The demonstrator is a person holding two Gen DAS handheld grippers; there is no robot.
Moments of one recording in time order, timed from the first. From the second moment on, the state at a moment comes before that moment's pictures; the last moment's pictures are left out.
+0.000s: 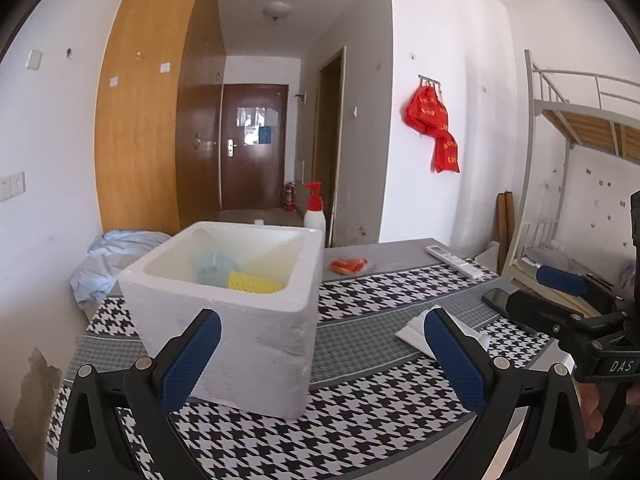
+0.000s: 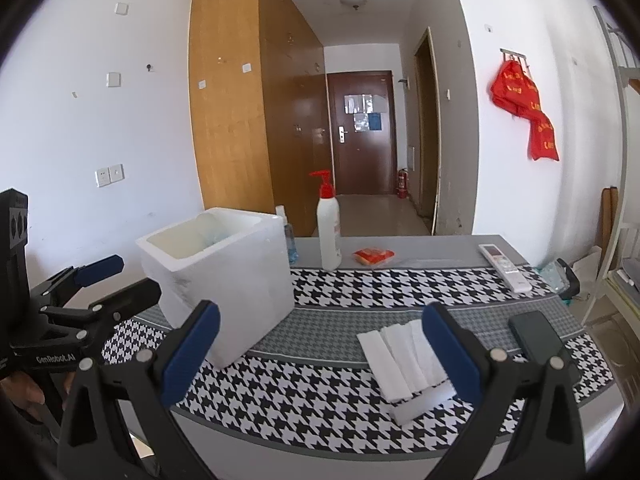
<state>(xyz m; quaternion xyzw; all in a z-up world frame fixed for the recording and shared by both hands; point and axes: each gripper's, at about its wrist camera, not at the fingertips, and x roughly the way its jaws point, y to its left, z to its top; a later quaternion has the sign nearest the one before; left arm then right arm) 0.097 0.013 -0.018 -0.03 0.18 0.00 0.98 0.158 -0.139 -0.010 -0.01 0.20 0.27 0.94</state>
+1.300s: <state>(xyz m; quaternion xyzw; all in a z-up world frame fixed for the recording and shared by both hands) 0.132 -0.044 -0.033 -0.01 0.21 -0.06 0.97 0.173 -0.200 -0.025 0.02 0.22 0.21 0.95</state>
